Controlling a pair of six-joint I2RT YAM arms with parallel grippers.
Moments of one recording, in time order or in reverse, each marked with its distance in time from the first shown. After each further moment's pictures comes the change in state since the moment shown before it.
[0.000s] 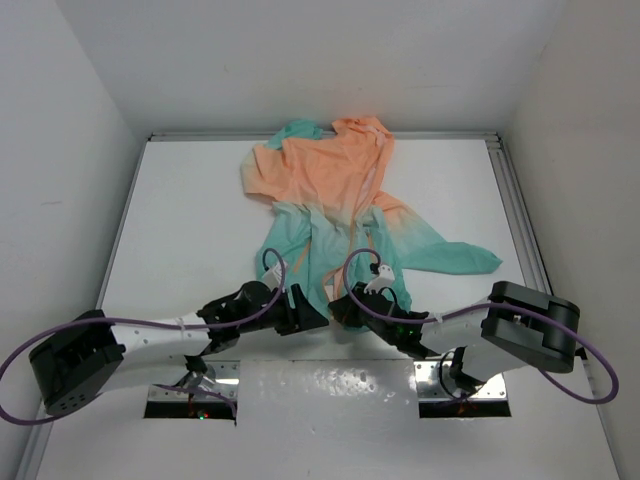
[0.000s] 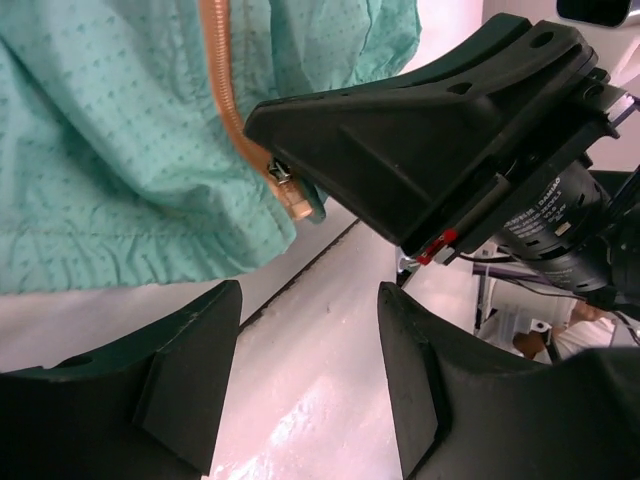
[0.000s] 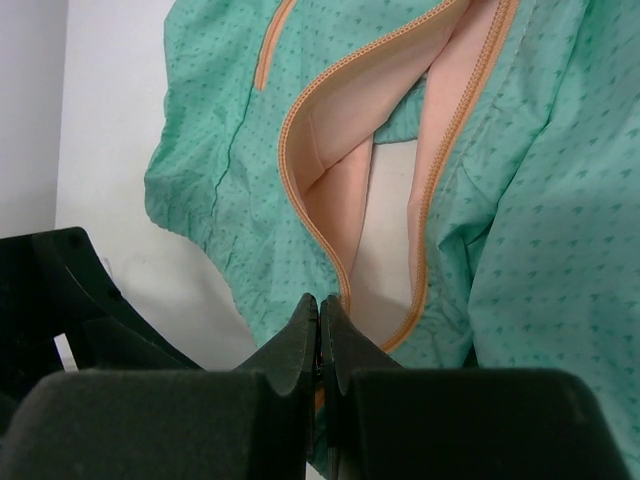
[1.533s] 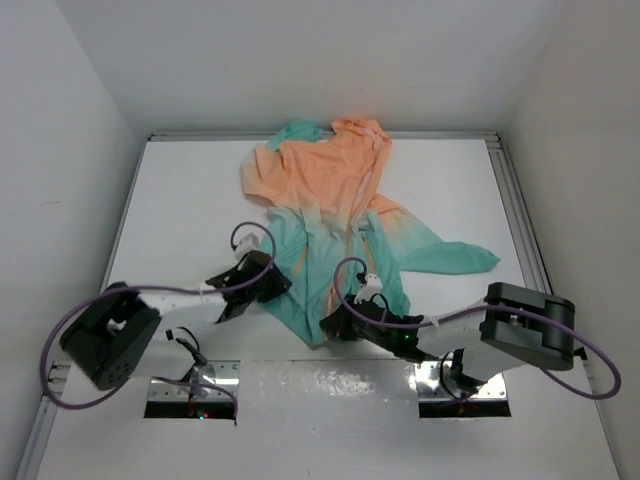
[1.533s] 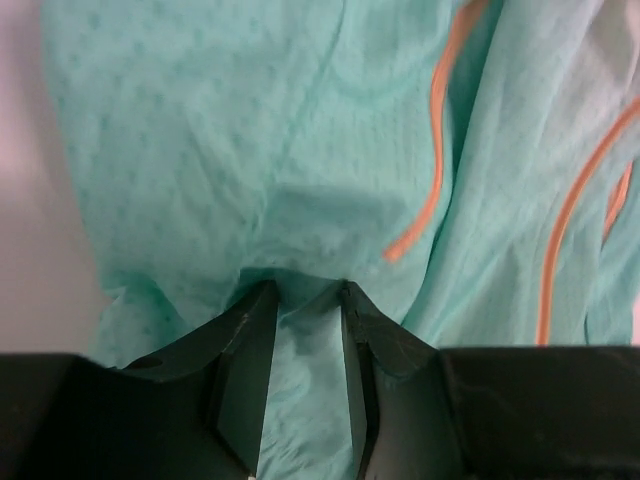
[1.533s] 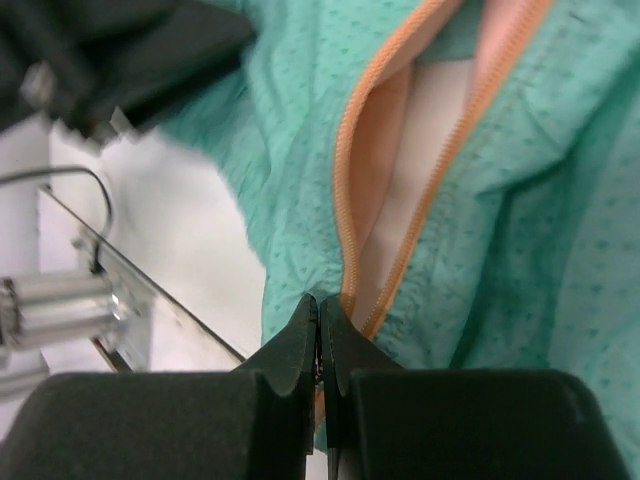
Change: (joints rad) left arm 0.229 0.170 0.113 -0.241 -0.403 0.046; right arm 0.084 -0.006 0.007 -0.082 -0.119 0.040
